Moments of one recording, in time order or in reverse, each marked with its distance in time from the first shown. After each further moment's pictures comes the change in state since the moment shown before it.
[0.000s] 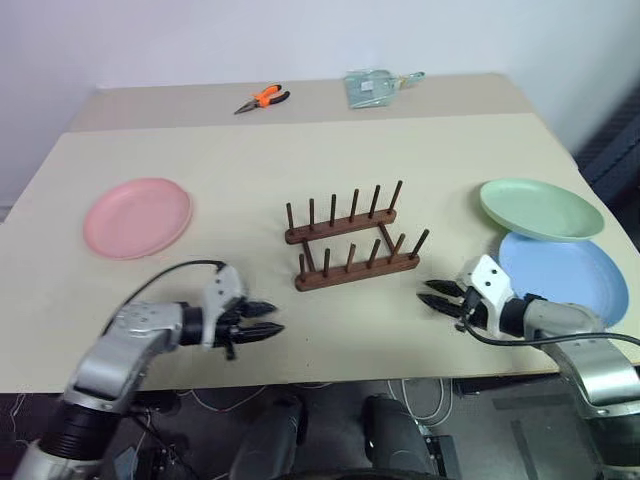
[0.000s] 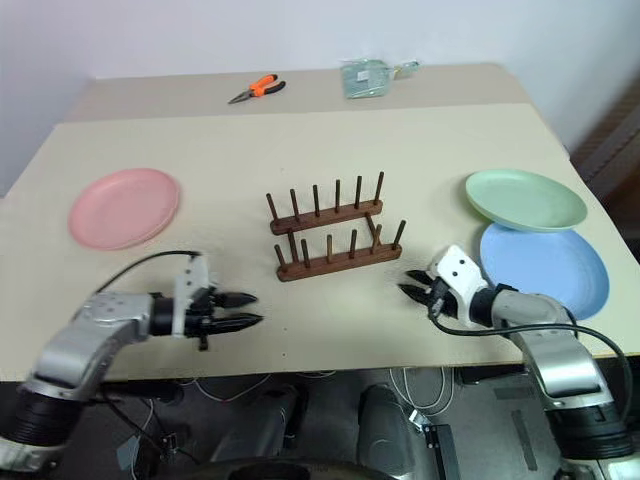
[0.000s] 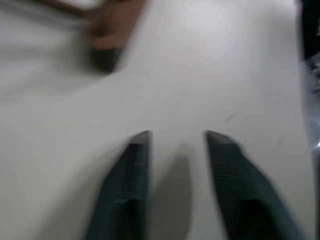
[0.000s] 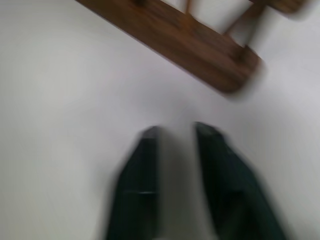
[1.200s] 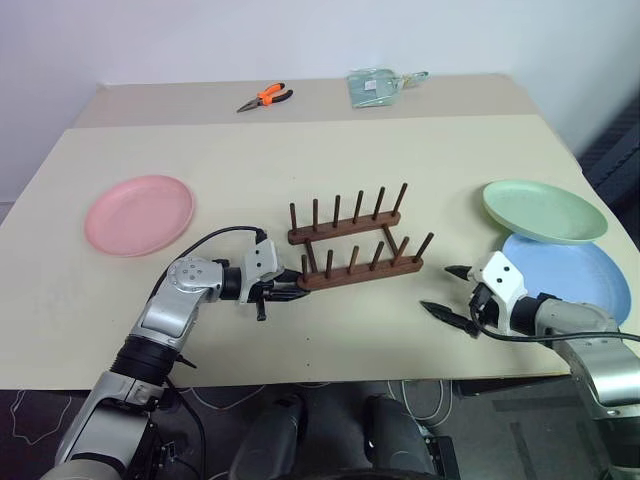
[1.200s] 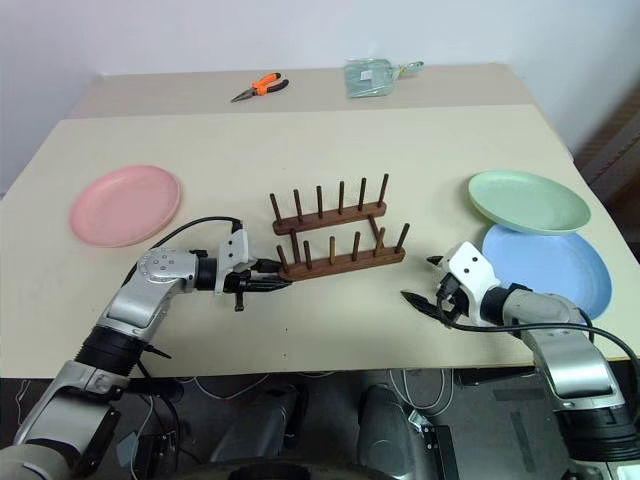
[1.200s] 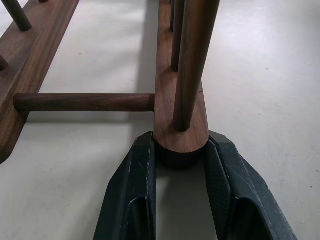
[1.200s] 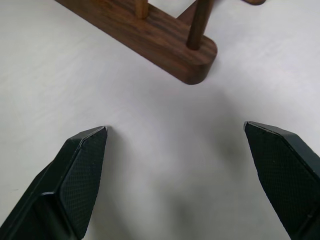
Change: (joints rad) left arm -0.313 -0.073 -0.062 0.480 0.206 -0.445 -0.158; right arm 0.041 -0.039 -0.098 0.023 0.018 -0.005 -0.009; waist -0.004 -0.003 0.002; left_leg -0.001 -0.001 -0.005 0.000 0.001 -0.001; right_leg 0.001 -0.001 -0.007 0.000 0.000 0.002
